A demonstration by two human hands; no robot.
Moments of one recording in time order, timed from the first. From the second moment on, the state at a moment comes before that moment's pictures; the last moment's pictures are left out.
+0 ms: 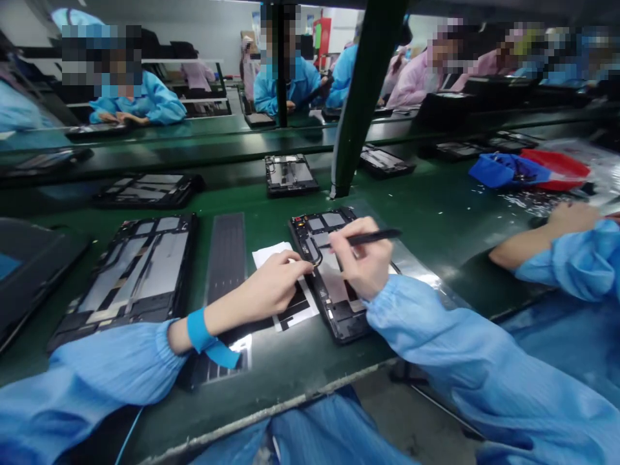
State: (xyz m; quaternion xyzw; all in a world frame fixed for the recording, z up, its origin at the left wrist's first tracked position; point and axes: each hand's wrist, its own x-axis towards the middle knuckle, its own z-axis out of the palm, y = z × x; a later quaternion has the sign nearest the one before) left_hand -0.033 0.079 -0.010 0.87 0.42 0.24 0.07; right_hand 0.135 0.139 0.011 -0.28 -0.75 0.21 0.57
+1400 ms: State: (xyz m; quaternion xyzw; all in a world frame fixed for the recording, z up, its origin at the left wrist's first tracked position) left_hand -0.071 0.069 0.026 0.78 0.57 0.22 0.12; right_hand 0.125 0.170 0.037 -0.37 -0.74 0.50 0.26
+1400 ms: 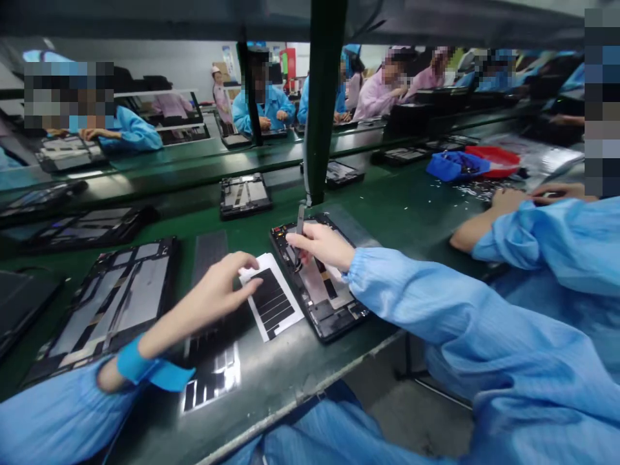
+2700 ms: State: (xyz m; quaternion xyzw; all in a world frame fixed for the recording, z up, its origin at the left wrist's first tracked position) left_hand -0.035 0.071 -0.018 0.86 0.44 0.24 0.12; right_hand 0.113 0.186 -0.002 -0.38 -0.75 0.45 0.29
